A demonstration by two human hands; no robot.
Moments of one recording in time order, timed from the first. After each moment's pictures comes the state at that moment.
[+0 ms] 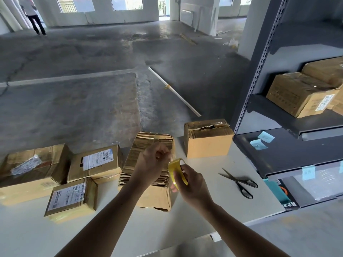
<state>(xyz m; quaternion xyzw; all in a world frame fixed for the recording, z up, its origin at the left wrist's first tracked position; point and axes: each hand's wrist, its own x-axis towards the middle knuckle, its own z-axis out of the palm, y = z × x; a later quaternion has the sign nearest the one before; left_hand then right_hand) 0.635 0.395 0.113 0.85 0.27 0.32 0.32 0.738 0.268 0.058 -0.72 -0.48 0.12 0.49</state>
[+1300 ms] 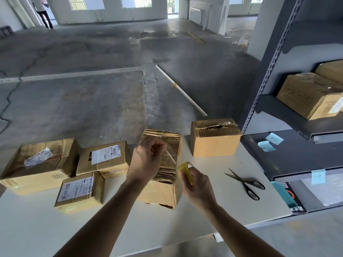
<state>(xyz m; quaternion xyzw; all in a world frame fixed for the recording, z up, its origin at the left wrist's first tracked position) 0.607 0.401 0.128 0.82 0.29 0.42 0.25 0.737 0.270 0.041 -0.77 -0.47 0.07 0.43</state>
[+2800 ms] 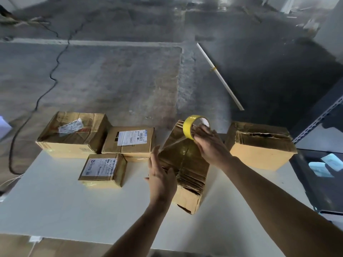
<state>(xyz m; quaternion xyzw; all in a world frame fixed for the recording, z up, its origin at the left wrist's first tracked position) 0.597 0.396 0.053 0.60 0.56 0.41 0.39 0.810 0.442 0.042 -0.62 -0.76 -0.03 0.21</state>
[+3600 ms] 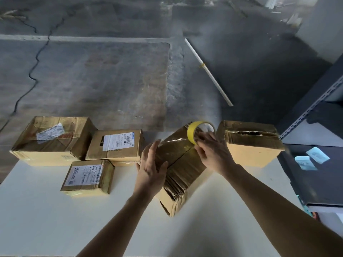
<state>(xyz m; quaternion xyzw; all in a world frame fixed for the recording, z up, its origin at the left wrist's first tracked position) 0.597 0.440 0.037 0.73 0.51 0.31 0.34 0.848 0.419 0.022 -0.67 -0.71 -0.08 0.17</state>
